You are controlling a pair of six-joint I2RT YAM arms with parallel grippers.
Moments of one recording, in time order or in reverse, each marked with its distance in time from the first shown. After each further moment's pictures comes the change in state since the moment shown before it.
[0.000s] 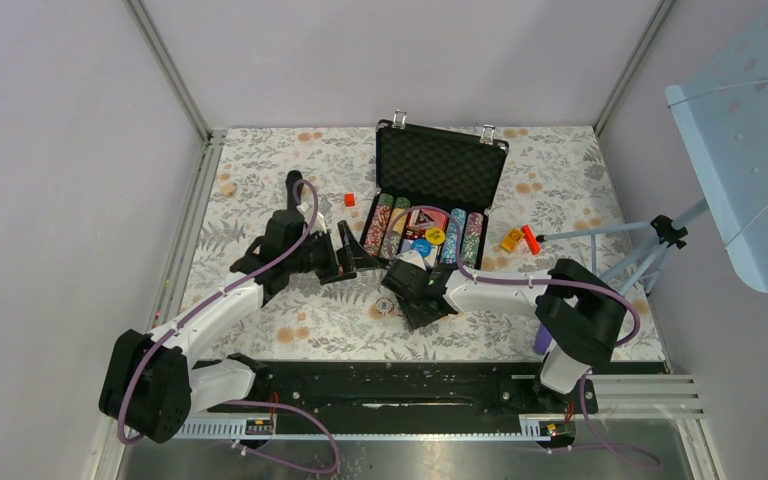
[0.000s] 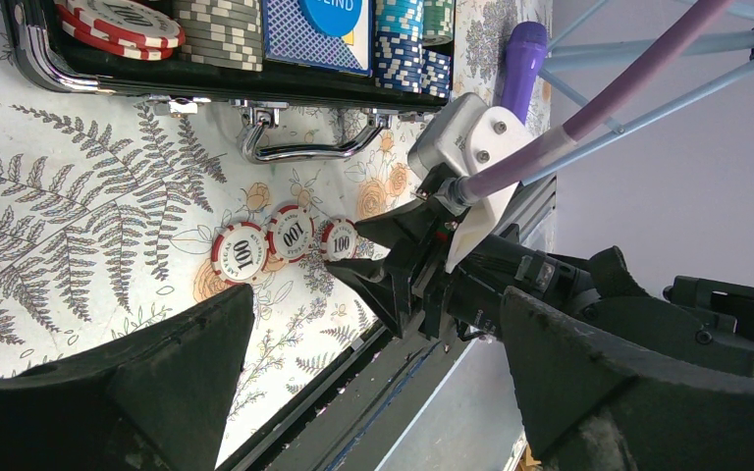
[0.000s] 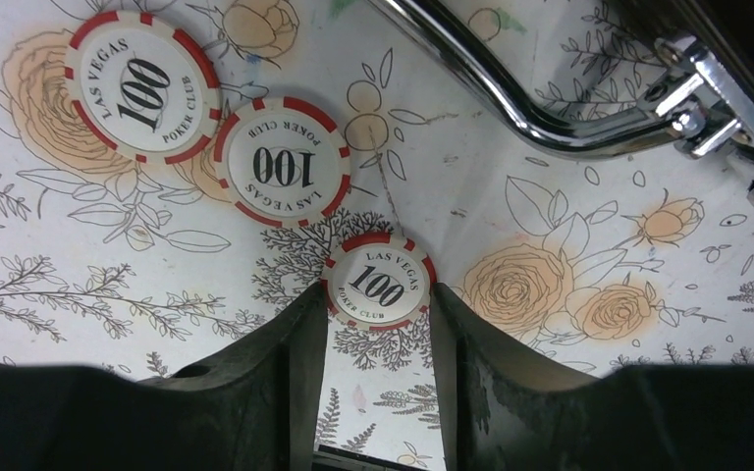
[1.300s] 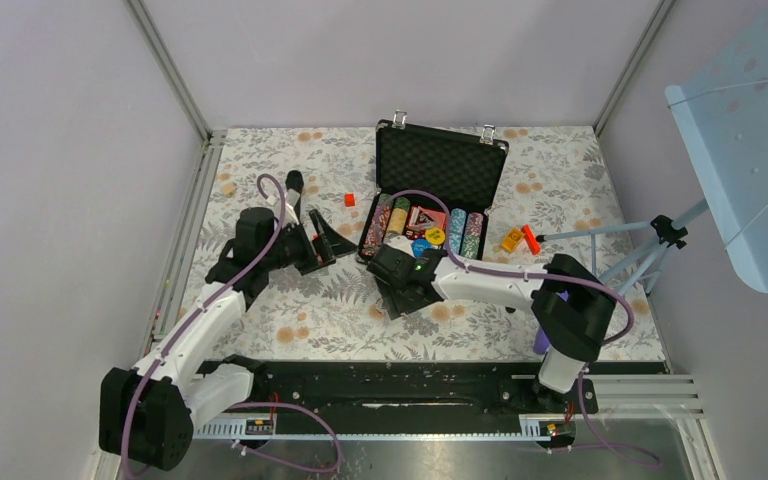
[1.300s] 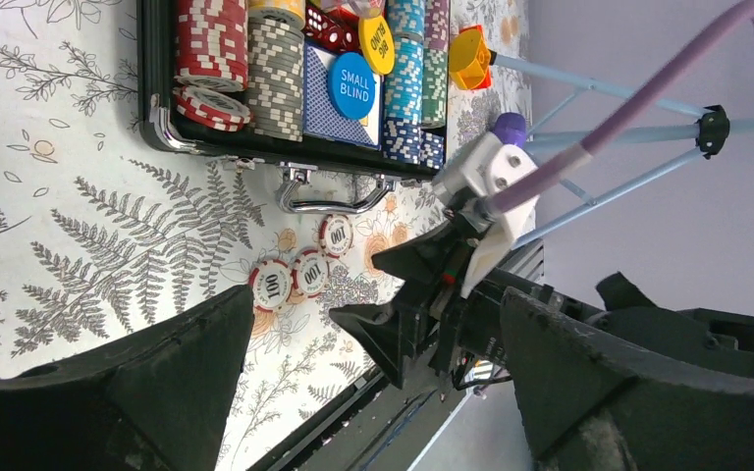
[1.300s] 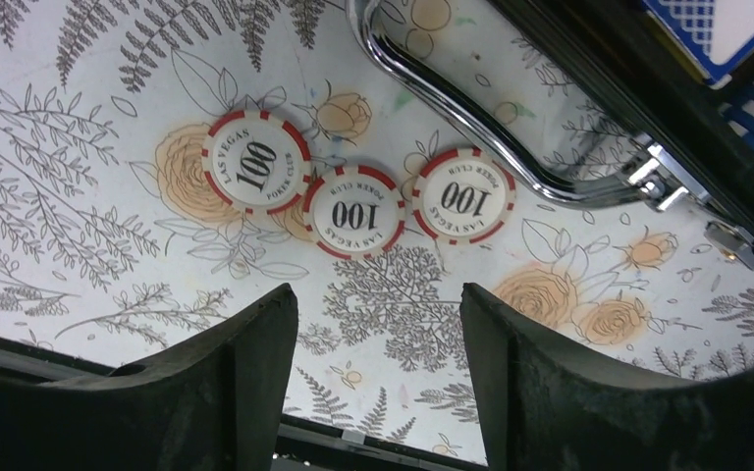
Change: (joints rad) left arm 0.143 -0.128 0.000 -0.045 -0.005 0.008; right arm 0.001 0.034 0.178 -0.105 0.018 0.015
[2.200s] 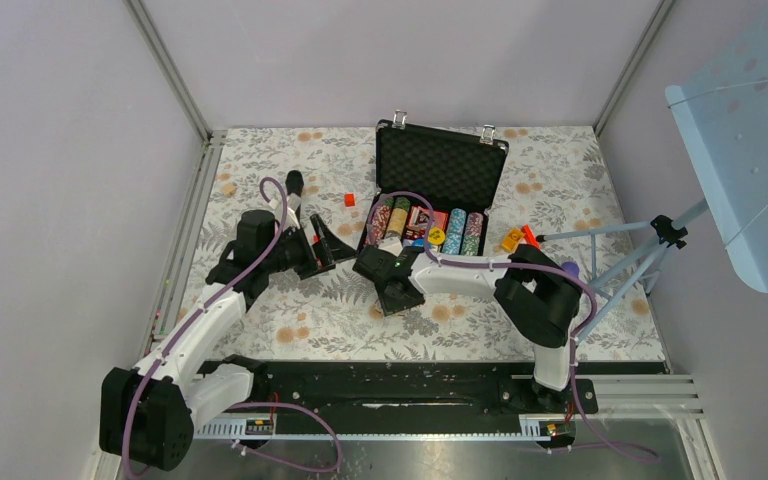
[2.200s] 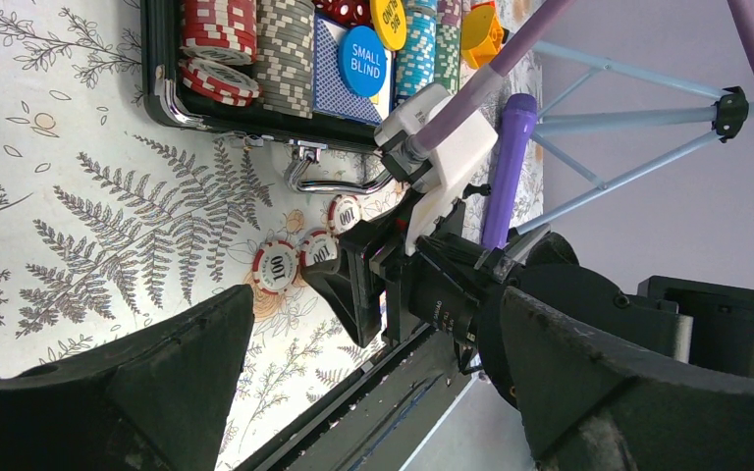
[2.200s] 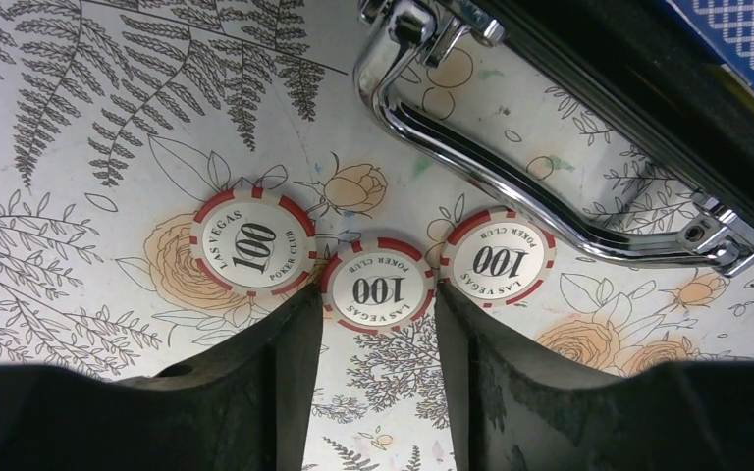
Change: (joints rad) left arm 0.023 -0.010 -0.014 -0.035 0.023 0.026; right arm -0.001 0.193 0.122 -0.026 0.033 0.079
